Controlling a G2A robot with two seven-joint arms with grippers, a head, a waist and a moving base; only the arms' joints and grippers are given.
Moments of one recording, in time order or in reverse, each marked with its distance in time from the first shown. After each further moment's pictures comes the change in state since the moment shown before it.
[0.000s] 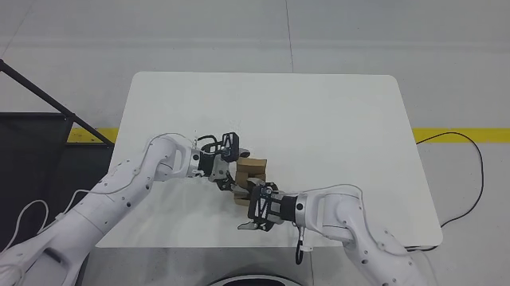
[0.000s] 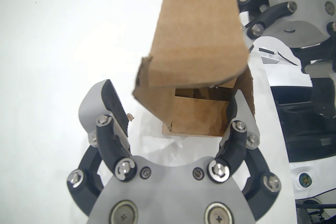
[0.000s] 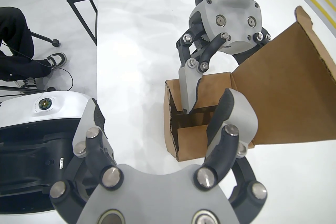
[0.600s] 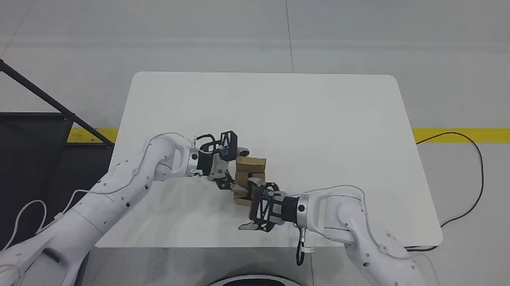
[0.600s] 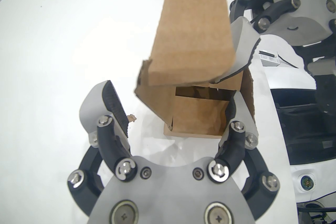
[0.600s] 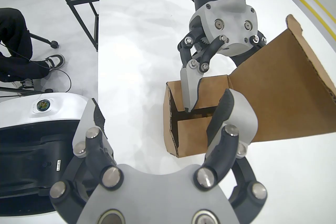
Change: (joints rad) left arm 0.000 0.004 -0.002 0.002 0.014 0.000 0.037; right arm -0.017 0.005 0.014 -0.021 -0.026 -0.002 -0.029
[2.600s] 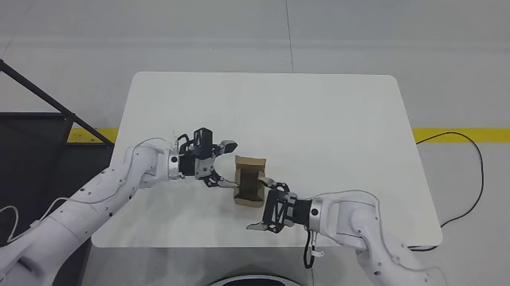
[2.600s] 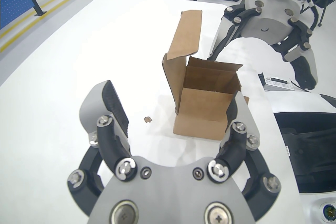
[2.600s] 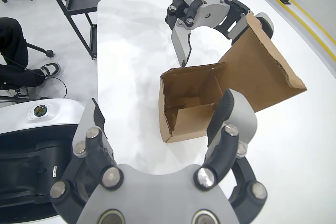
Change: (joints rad) left arm 0.021 0.117 0.055 -0.024 0.113 0.109 0.433; right arm -0.101 0.026 0.106 -0.064 -0.056 -0.030 -0.099
